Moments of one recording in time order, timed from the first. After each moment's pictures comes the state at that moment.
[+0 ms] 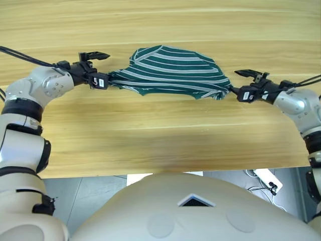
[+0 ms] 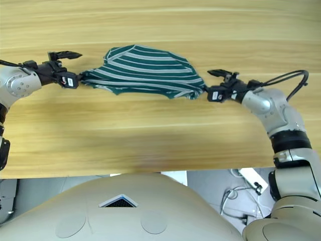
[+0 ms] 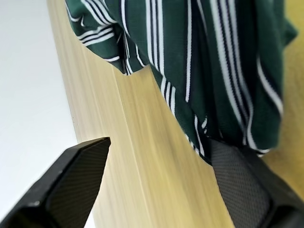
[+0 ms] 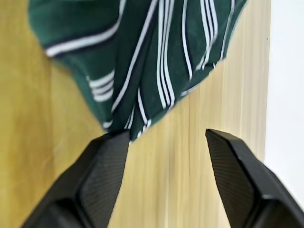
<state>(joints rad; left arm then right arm) -0.59 0.81 -0.48 0.94 0.68 -0.88 -0.31 -0.22 -0.88 0.28 0.49 -0.46 -0.62 0.46</state>
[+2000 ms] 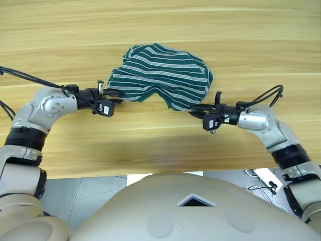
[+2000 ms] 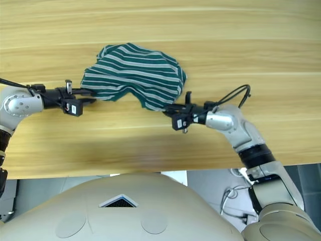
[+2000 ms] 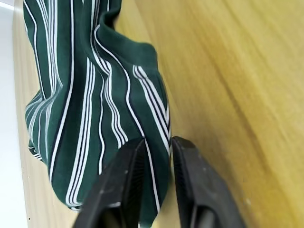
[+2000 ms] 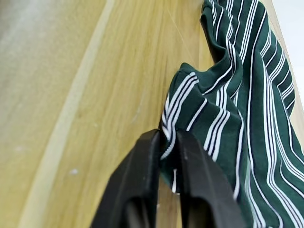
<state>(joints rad) -0.26 0.87 -0.35 0.49 0.41 -0.84 -0.73 -0.09 -0.69 0.42 0.16 -0.34 -0.61 0.70</state>
